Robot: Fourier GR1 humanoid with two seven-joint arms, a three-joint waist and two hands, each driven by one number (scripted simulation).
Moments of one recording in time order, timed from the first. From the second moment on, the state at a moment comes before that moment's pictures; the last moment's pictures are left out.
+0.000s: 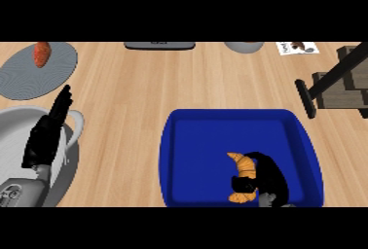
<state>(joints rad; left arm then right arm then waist) -0.14 0.41 -0.09 -1.43 -0.01 0.21 0.03 0.01 -0.02 0.33 -1.58 0.68 -0.04 1.12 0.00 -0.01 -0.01</state>
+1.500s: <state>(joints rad) -0.21 0.37 -0.10 -1.47 -0.05 0.17 0.05 -0.64 -0.40 -0.28 -1.37 1.13 -0.16 1.15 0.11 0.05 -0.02</state>
